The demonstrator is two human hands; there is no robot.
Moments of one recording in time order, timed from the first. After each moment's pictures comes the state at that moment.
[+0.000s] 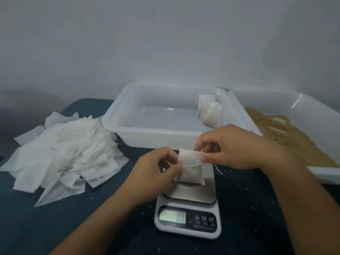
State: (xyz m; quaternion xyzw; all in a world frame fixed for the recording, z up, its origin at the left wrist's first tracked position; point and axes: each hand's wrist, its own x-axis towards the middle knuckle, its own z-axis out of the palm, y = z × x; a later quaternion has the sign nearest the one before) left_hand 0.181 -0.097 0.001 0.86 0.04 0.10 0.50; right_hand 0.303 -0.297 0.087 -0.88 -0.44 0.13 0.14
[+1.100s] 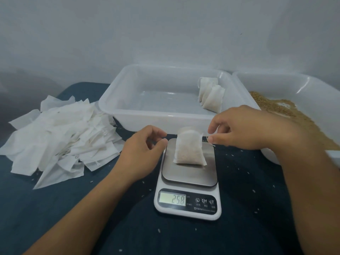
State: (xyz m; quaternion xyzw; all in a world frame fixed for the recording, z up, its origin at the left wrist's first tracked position) left_hand 0.191 -0.074 -0.023 0.86 0.12 0.16 0.46; right_hand 0.313 -0.307 0.087 -0.93 -0.35 0.13 0.07
